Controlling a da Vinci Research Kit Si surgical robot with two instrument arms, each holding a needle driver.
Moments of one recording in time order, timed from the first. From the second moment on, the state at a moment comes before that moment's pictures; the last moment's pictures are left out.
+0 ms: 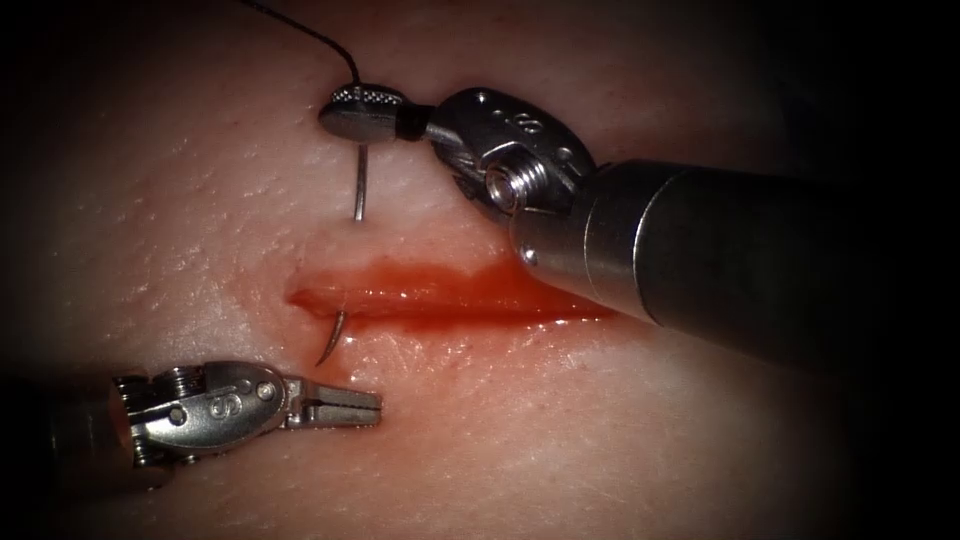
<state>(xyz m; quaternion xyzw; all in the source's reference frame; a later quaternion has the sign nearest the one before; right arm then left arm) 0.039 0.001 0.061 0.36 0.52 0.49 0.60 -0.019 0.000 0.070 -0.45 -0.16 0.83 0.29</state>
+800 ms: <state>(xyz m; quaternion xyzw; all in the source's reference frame) 0.040 -0.002 0.063 0.36 0.54 0.47 0.59 -0.018 0.000 0.070 -0.45 -0.16 0.83 0.29</state>
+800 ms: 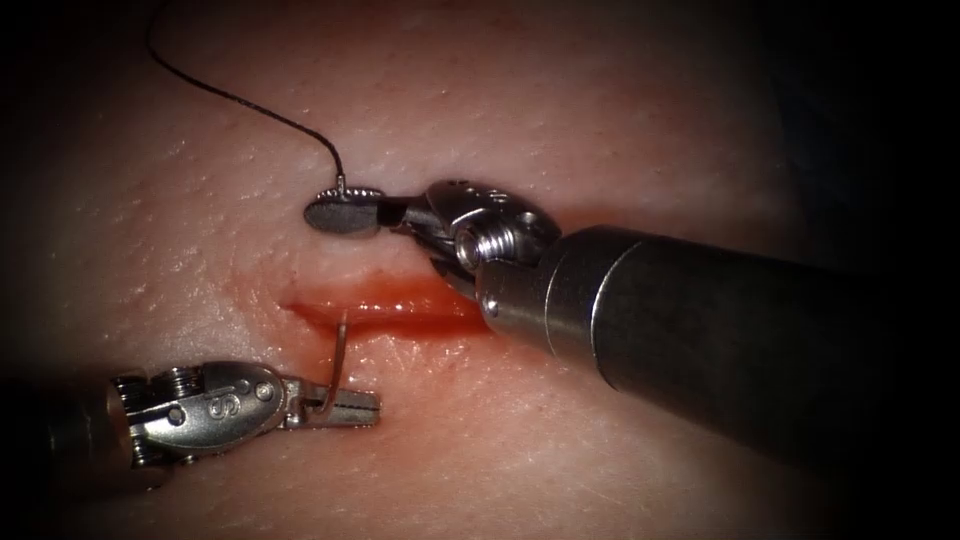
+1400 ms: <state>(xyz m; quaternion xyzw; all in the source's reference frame) 0.038 0.003 0.064 0.19 0.60 0.36 0.69 -0.018 0.000 0.070 -0.45 -0.16 0.83 0.28</state>
